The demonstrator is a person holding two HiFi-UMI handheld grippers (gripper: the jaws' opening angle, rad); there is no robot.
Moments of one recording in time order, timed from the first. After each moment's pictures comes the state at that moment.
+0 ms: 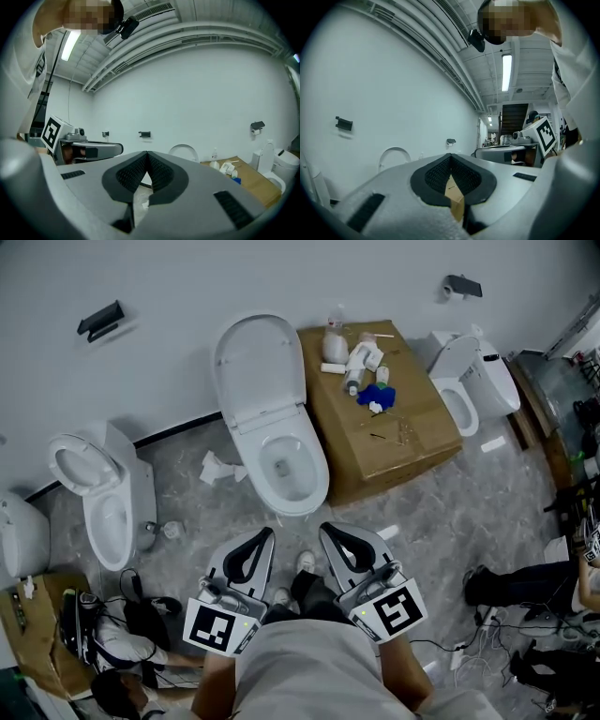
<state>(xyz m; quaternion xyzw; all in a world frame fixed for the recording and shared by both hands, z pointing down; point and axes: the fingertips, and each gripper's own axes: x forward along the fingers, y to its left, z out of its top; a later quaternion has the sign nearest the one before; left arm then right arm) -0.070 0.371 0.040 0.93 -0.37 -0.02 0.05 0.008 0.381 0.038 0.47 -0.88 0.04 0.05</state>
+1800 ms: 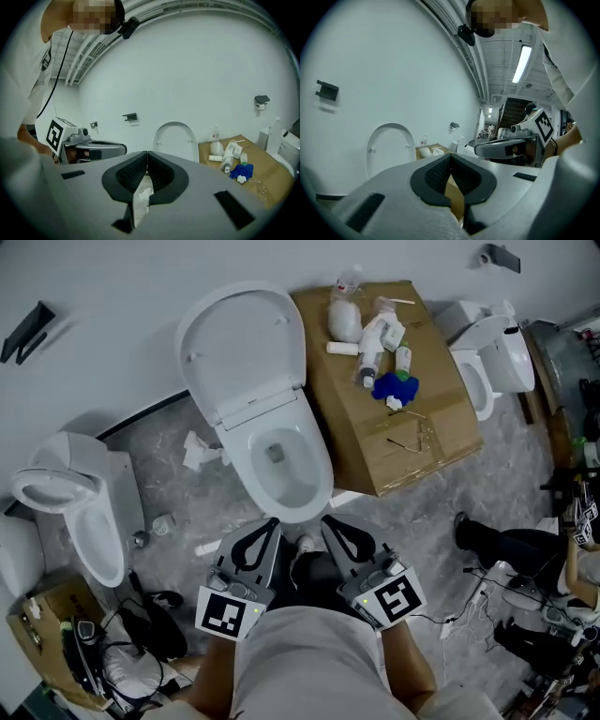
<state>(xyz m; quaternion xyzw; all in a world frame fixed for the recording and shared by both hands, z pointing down) -0.034 0.137 0.170 0.93 -0.33 0.06 0.16 0.035 0.147 0.159 0.47 -0.86 0.15 0.10</state>
